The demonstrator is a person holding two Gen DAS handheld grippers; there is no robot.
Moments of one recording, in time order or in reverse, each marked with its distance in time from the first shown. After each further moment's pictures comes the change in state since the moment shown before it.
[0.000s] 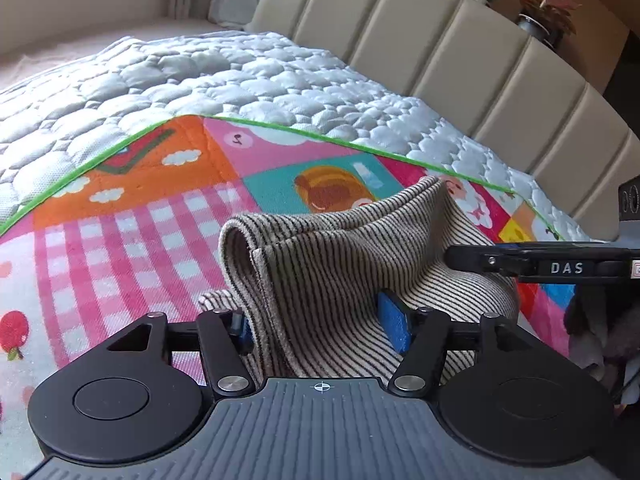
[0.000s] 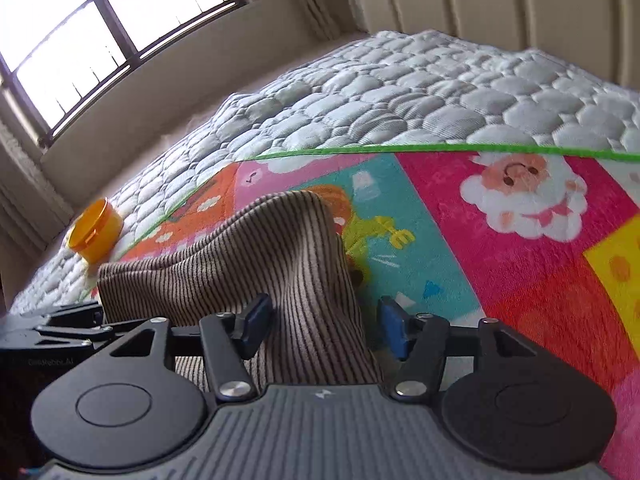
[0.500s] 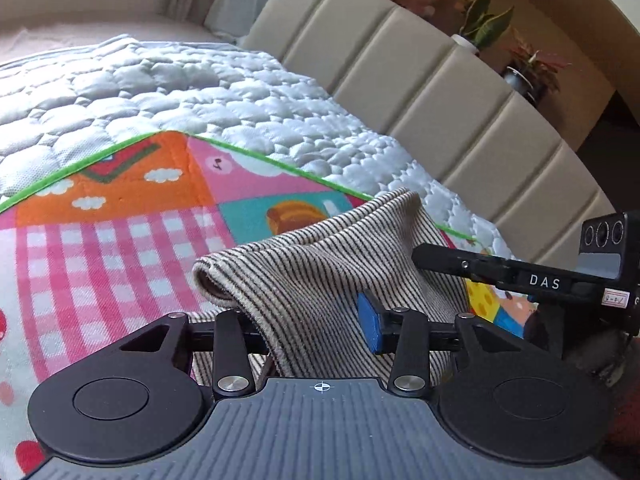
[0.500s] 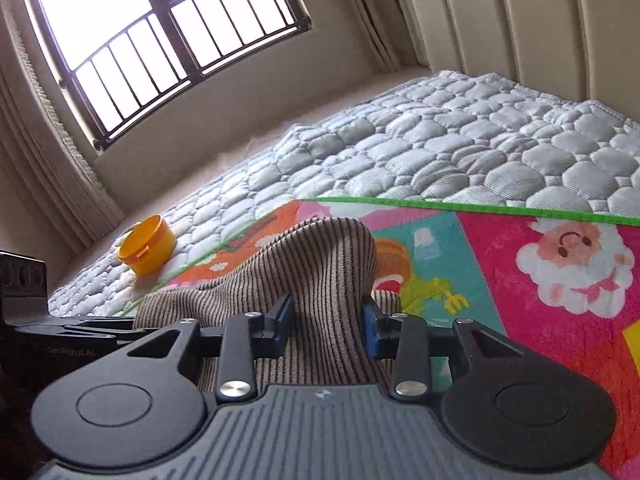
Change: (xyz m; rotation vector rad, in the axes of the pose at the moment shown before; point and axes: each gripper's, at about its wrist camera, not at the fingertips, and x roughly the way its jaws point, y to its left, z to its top) left arm -0.010 0.007 0.012 -0.120 -0.062 -0.153; right arm 0.006 0.023 0.021 -0.211 -0.065 0.115
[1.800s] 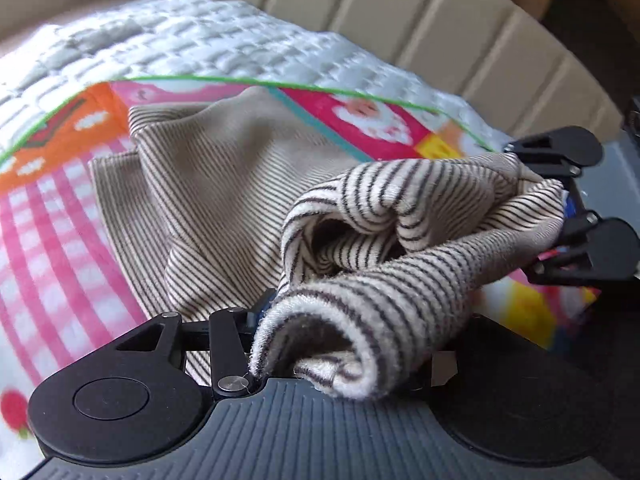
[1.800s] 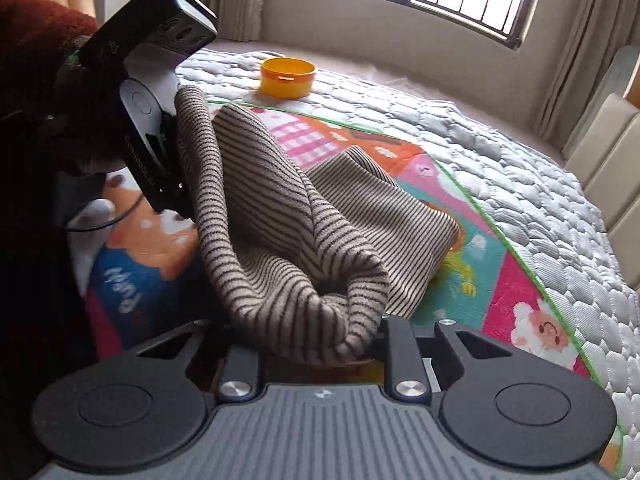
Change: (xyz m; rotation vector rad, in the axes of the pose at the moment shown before) left arm -0.009 -0.061 -0.058 0.230 0.298 -0.067; right arm -0.115 0.050 -0.068 -0.833 0.179 0.142
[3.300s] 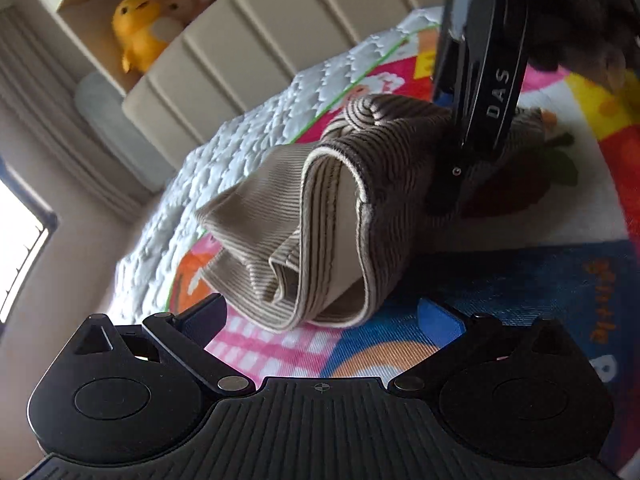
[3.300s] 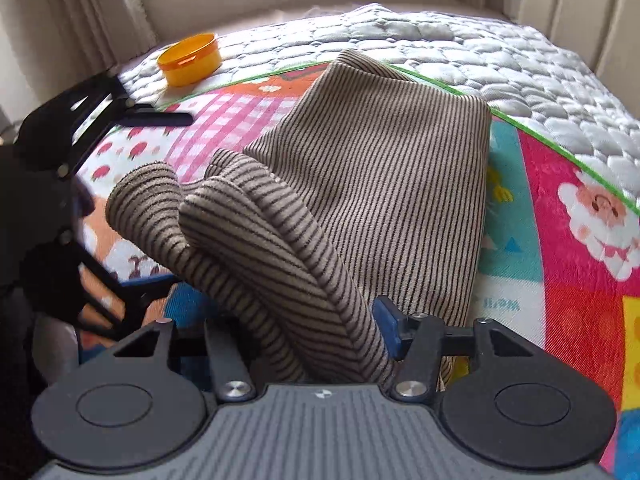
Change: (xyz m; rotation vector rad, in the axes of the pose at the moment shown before) left arm 0.028 -0.051 -0.057 0.893 -0.131 0.643; right arm 0.102 -0.019 0.015 0.393 0.154 -0.034
